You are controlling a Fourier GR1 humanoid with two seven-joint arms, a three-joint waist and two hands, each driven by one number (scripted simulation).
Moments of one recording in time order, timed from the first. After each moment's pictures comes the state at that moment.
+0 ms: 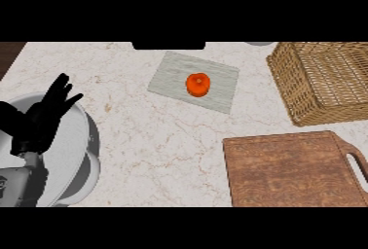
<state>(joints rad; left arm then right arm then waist) -0.21 0.32 0.10 -1.46 0.13 0.00 0.19 0.72 -0.32 -0.24 -2.45 0.09 0.43 -0.33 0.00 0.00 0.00</state>
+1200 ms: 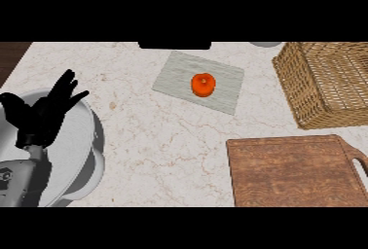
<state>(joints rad) -0.26 0.31 0.09 -1.42 0.12 -0.03 0.21 -0.25 -0.77 -0.37 -1.94 -0.03 0.21 0.34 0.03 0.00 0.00</state>
